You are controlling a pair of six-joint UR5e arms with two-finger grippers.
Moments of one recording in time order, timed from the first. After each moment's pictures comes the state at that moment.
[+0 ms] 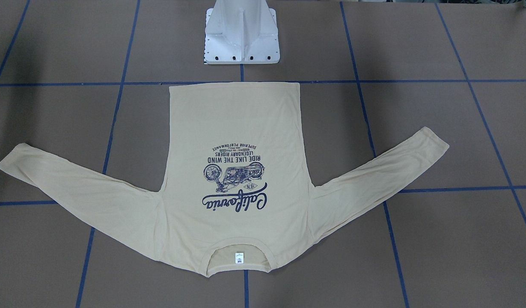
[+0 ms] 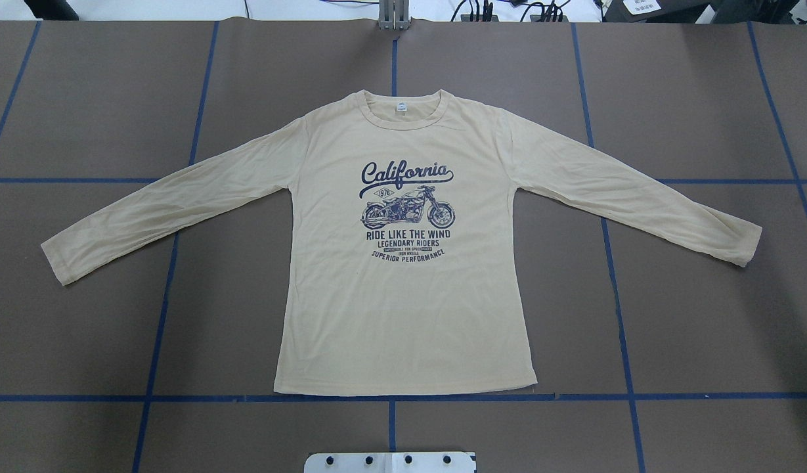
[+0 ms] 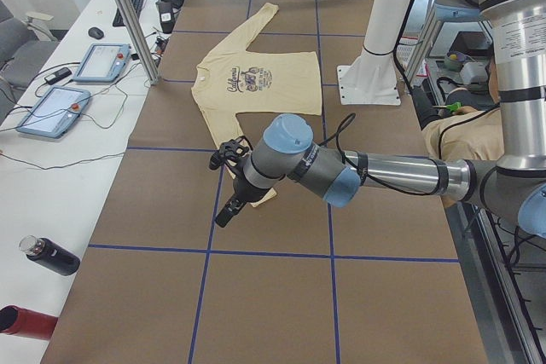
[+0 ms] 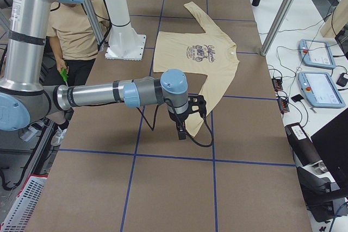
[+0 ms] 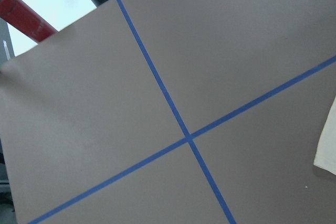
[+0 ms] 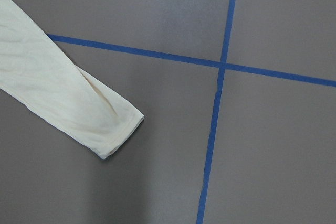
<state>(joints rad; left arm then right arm) -1.60 -1.37 -1.87 -2.11 -2.19 0.16 1.53 -1.79 1.97 -1.53 2.33 0.02</state>
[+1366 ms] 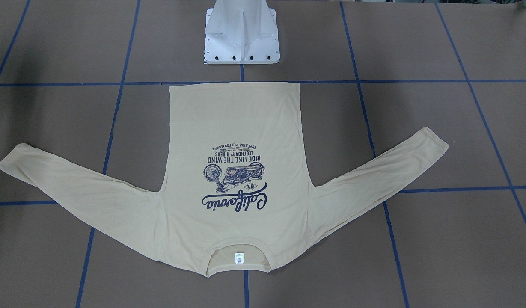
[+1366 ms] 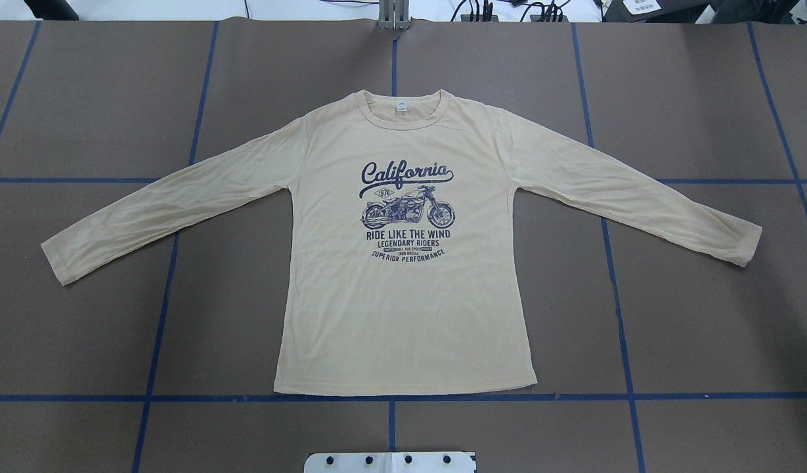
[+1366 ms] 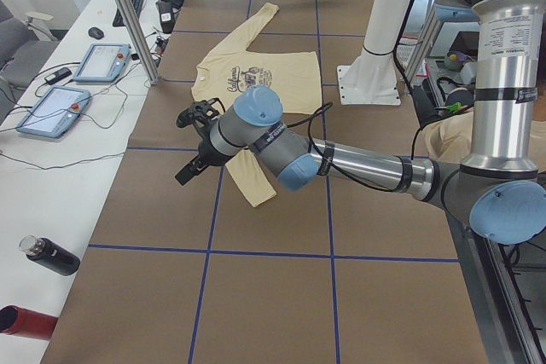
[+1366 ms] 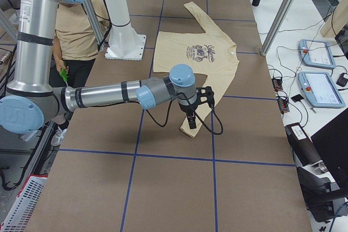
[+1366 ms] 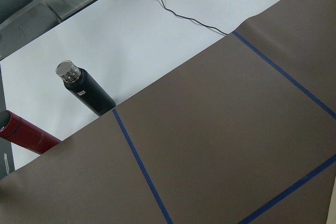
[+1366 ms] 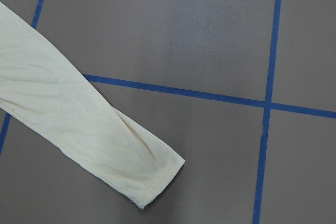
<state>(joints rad) -1.59 -1.53 -1.80 -2.21 -2.26 0.04 1.40 -1.75 1.89 -1.28 2.33 0.28</state>
